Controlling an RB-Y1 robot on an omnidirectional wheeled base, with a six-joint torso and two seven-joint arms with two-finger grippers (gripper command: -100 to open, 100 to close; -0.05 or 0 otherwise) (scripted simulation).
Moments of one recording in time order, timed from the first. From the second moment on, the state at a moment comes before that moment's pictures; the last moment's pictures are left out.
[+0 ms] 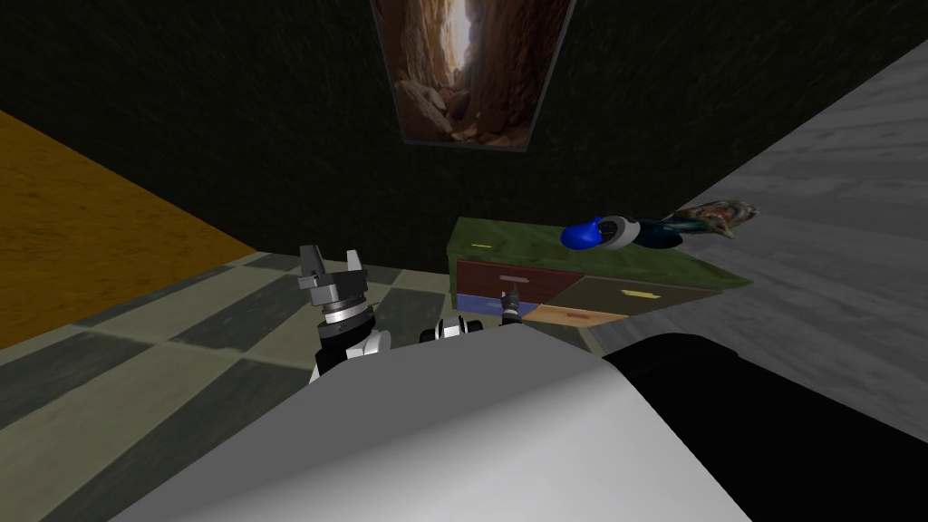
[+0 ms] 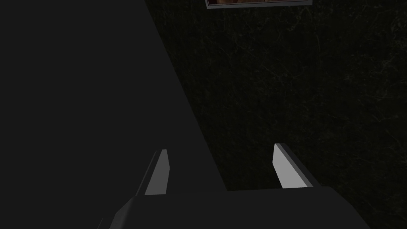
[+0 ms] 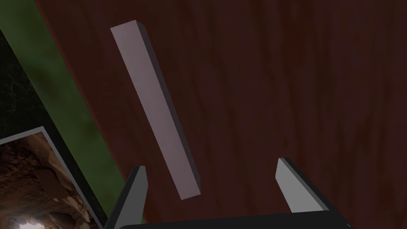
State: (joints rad) left arm 0.54 -0.03 -0.07 -2.28 -0.03 -0.60 0.09; right arm 0.50 -0.21 0.21 -1.55 2.17 0.68 0.41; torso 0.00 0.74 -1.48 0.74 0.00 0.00
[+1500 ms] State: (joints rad) left arm 0.54 -0.03 -0.07 -2.28 -0.03 -0.60 0.09; right arm 0.50 -0.27 0.25 -1.51 2.38 0.78 0.45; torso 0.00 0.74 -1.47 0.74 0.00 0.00
